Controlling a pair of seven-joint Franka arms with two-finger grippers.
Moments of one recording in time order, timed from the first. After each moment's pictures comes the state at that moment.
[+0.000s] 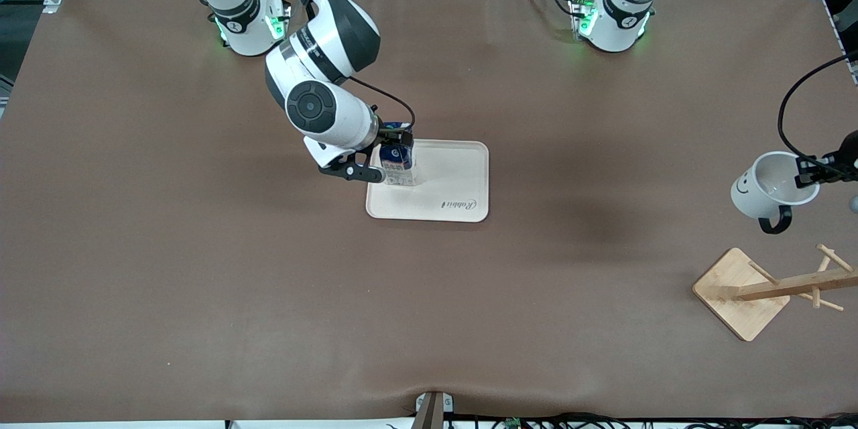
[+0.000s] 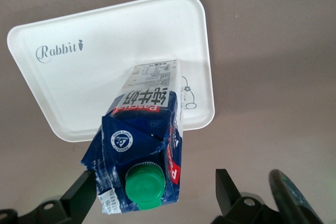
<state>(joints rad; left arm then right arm) 0.44 0.23 -0.37 -1.49 0.16 1.69 0.07 0.51 0.39 0.14 -1.68 0.29 1.88 0.74</state>
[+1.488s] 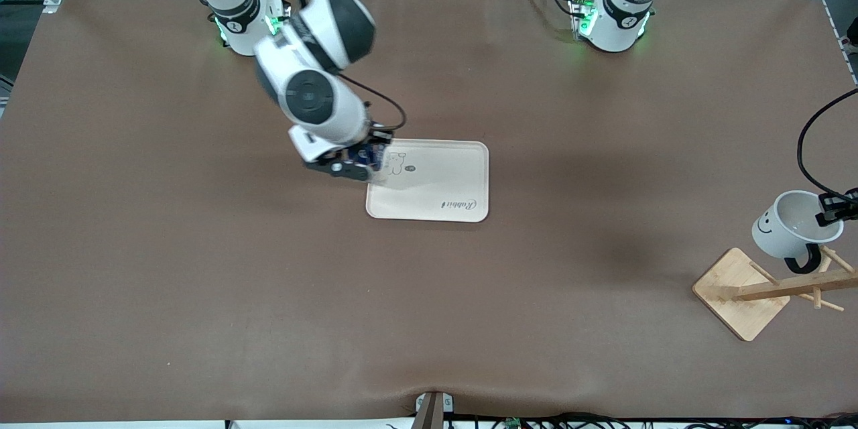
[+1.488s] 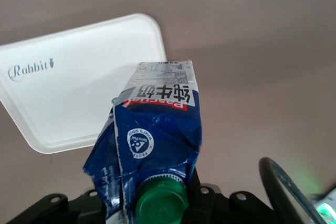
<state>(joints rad) 0.48 0.32 -0.36 -1.46 0.16 1.87 0.08 0.47 0.34 0.11 -1.60 0.18 1.69 0.81</state>
